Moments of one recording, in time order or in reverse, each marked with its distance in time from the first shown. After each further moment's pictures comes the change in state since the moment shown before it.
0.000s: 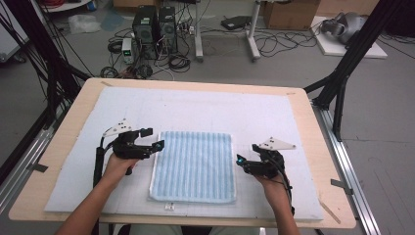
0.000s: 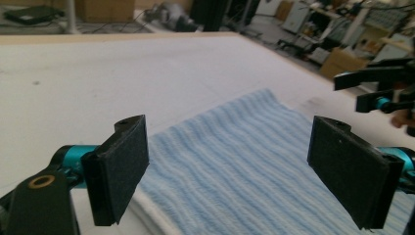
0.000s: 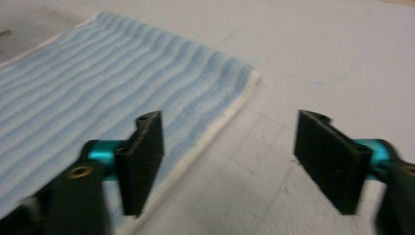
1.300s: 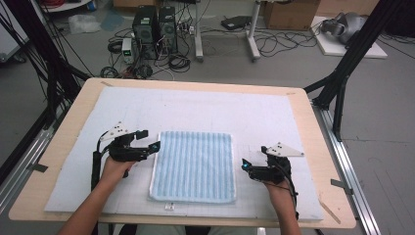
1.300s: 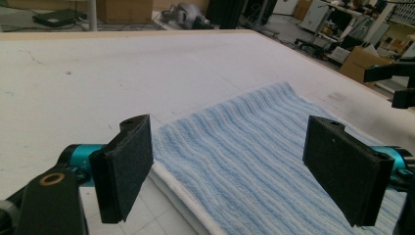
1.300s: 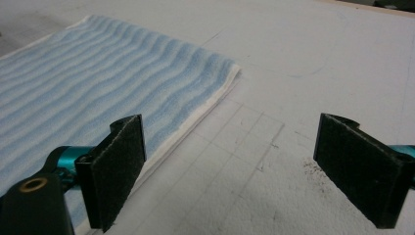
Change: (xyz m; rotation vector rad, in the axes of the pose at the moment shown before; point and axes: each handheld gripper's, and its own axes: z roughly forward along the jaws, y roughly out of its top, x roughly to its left) left arm 0.003 -0.008 -0.007 0.008 0.098 -0.002; right arm -0.007 -0.015 -0.012 -0.050 -0.017 -0.012
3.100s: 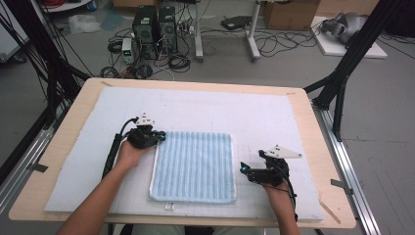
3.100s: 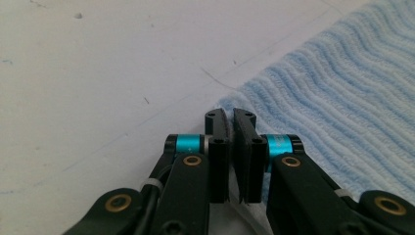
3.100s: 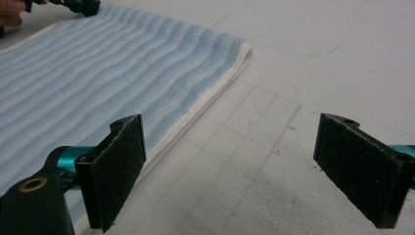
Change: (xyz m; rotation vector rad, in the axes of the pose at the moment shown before) left arm 0.023 0.006 0.066 0.345 0.146 0.113; right arm 0.001 -0.009 0.006 0.033 0.044 0.048
